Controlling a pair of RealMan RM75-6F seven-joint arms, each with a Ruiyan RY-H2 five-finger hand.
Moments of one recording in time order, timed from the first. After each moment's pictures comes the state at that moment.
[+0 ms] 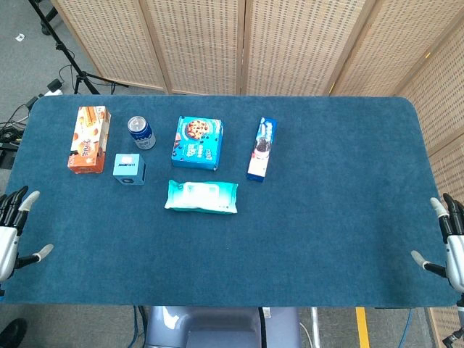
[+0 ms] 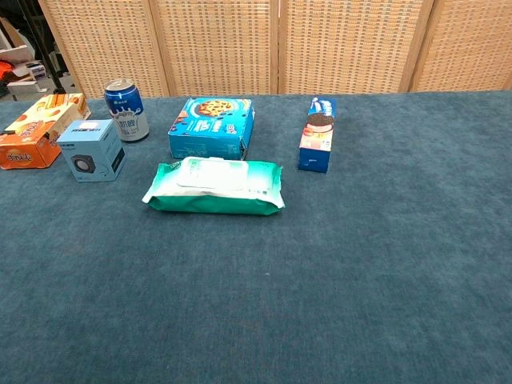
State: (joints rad) left arm -0.10 -1.10 -0.05 -1.65 1.53 1.55 -0.01; right arm 0.04 -1.03 0.11 -1.65 -1.47 1.54 0.00
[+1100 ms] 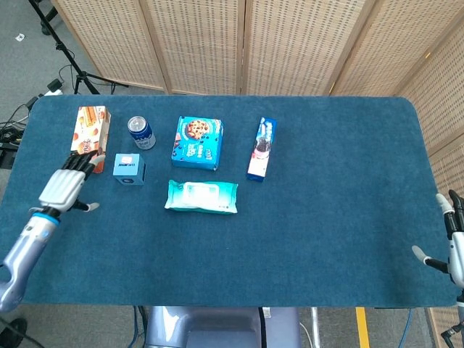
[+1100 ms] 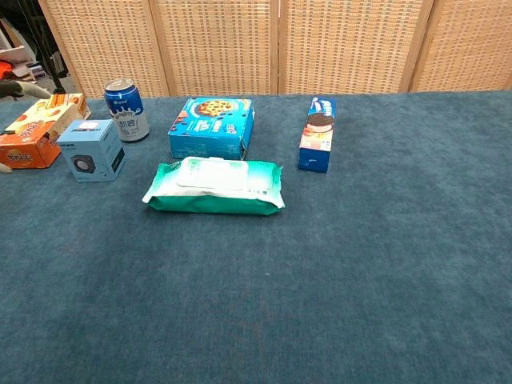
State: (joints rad) left arm -0.56 -1.29 -0.17 -1.24 1.36 0.88 -0.13; right arm 0.05 -1.07 0.14 -1.60 -1.44 1.55 0.05
